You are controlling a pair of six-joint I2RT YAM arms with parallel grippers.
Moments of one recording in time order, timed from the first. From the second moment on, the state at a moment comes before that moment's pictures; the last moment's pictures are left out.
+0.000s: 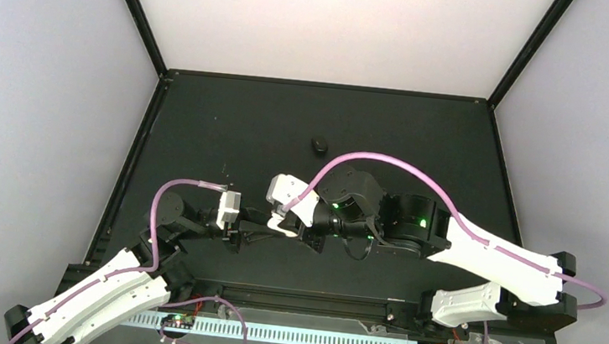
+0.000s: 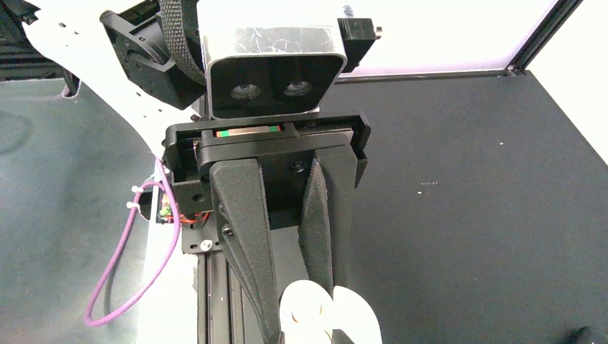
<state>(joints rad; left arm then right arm) -0.74 0.48 0.42 0.25 0.72 -0.22 1.34 1.29 1.55 -0.81 -0.01 -0.09</state>
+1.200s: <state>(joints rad) -0.74 0.46 0.42 0.31 0.73 -0.24 1.30 1.10 1.33 -0.56 0.10 0.03</state>
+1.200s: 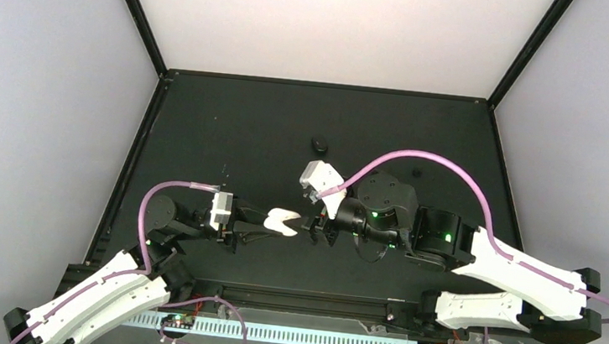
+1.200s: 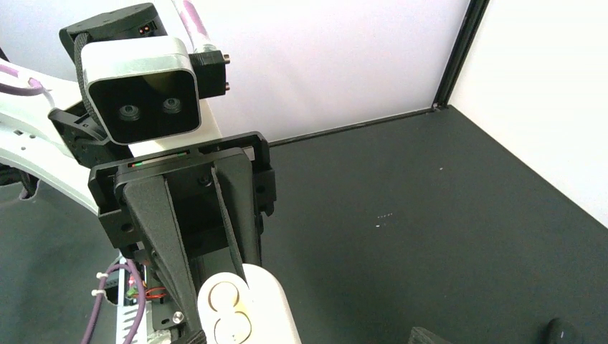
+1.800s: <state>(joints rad) -0.74 0.46 0.42 0.31 0.73 -0.24 1.30 1.15 1.33 -0.55 0.12 0.03</state>
